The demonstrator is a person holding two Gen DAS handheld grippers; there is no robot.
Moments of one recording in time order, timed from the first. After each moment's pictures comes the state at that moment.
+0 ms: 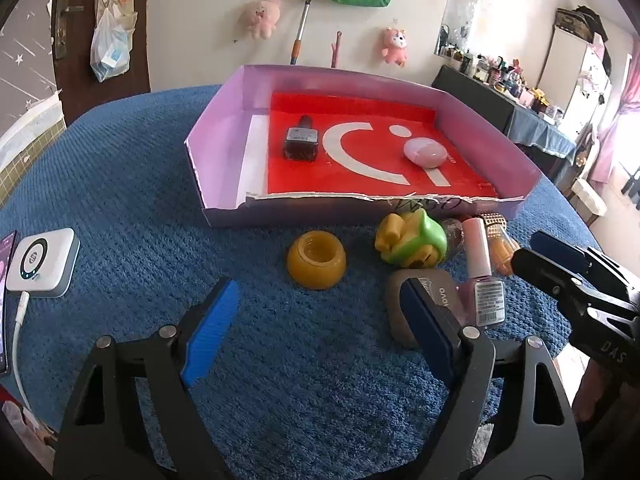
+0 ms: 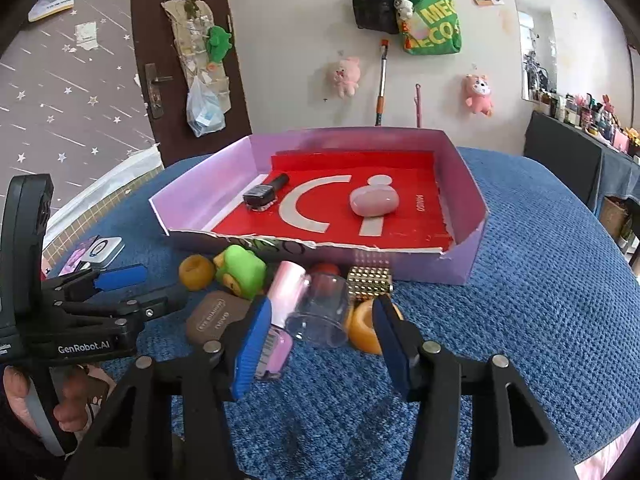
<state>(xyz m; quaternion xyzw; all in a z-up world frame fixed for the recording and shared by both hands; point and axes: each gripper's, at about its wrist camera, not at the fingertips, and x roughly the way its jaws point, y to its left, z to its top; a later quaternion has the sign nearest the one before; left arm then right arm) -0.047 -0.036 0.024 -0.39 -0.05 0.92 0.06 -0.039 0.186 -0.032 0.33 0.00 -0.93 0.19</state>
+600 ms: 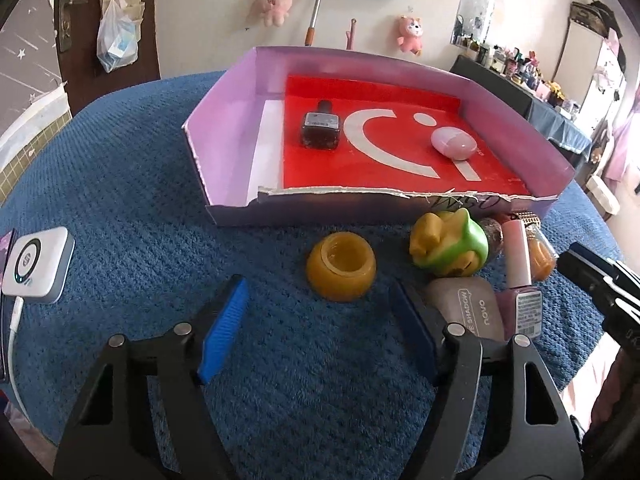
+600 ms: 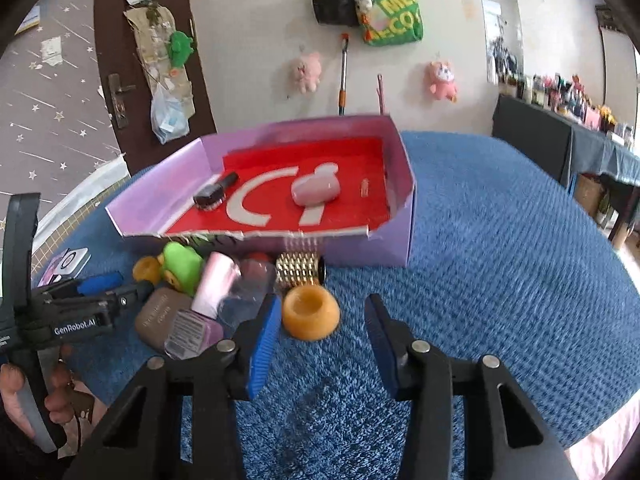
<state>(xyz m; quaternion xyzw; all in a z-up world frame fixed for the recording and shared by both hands) -0.067 -0.037 0.009 -0.41 -0.04 0.91 0.03 -0.048 0.217 -0.047 0.35 -0.02 -0.93 0.14</state>
